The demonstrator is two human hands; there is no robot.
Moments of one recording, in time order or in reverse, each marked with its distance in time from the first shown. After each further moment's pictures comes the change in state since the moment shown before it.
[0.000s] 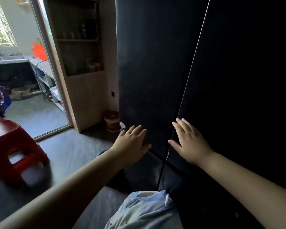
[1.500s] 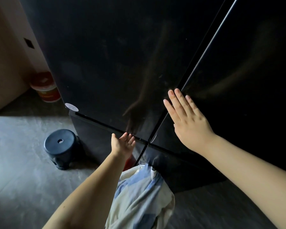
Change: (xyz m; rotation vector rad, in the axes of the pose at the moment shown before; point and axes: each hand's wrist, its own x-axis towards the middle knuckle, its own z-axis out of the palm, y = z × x) left_hand 0.196 -0.057 0.268 -2.349 -0.402 -1.202; right_hand 0.100 0.043 0.104 -0.724 -0.018 0.107
